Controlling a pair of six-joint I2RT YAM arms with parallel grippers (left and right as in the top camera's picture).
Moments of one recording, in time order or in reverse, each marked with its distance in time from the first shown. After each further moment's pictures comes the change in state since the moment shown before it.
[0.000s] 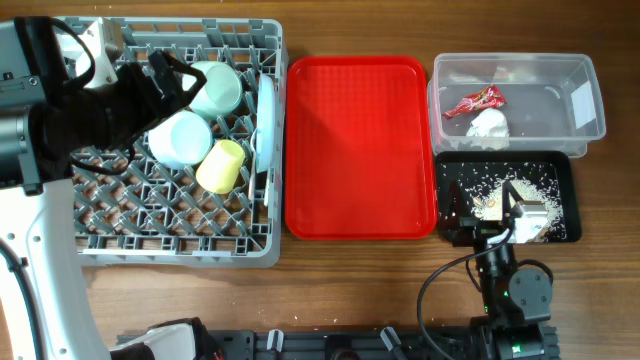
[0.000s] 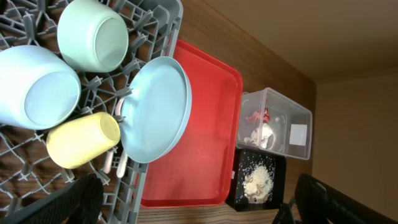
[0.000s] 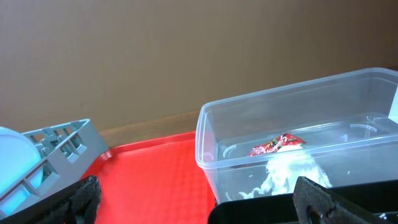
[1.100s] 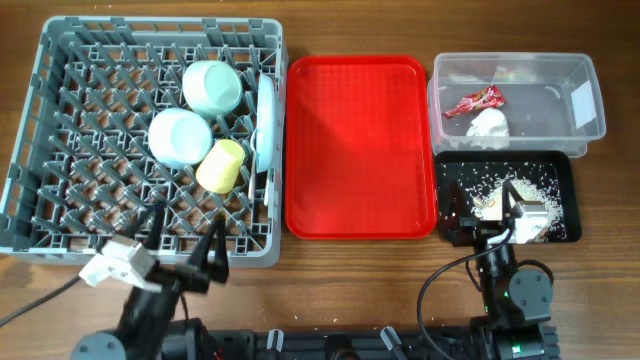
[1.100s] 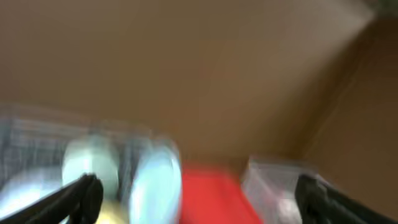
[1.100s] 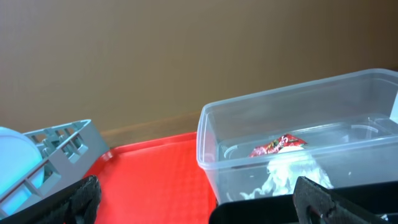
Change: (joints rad) left arm -0.039 -1.405 -1.363 1.036 -0.123 0.003; right arm 0.000 -0.005 0.000 -0.001 -0.003 0.000
